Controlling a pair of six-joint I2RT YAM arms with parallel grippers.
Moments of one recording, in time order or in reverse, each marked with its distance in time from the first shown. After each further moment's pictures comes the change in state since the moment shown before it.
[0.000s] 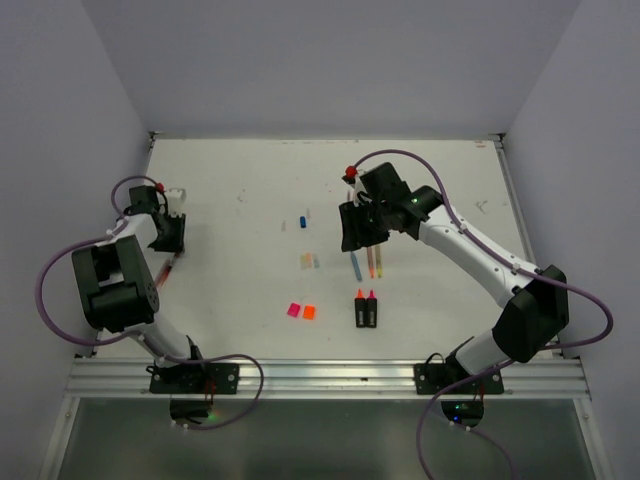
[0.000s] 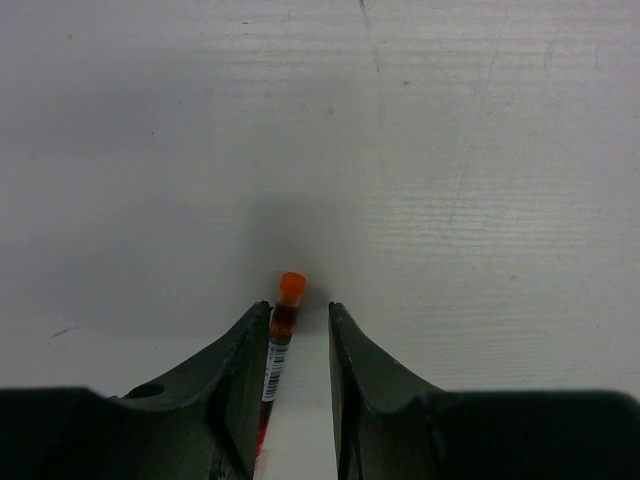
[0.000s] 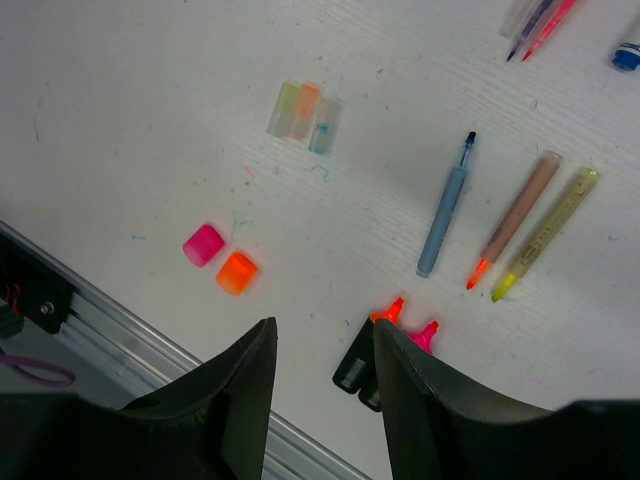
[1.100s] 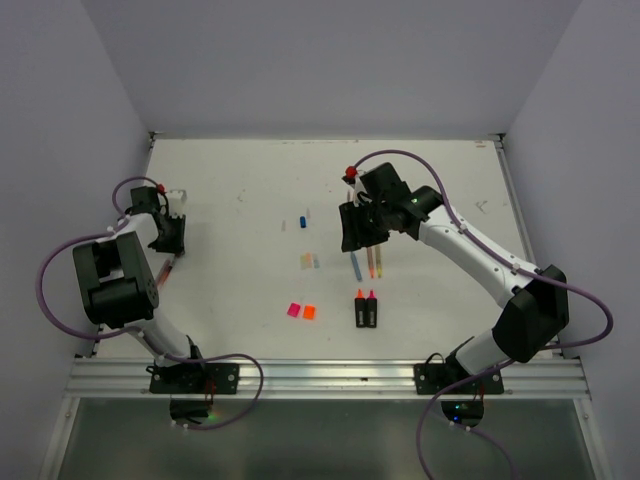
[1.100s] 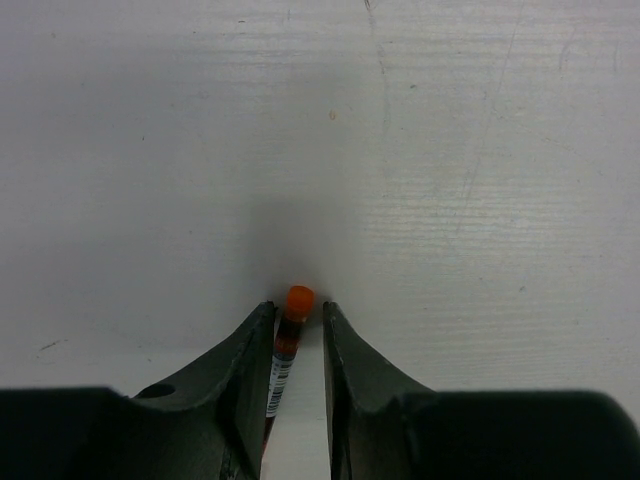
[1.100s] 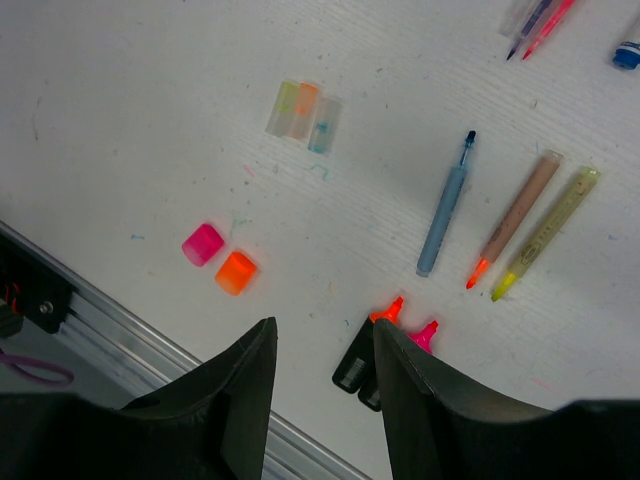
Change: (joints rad) left arm 0.000 0.033 0.002 0.013 0.002 -0.005; right arm 0.000 0.000 -0.002 0.000 0.001 0.000
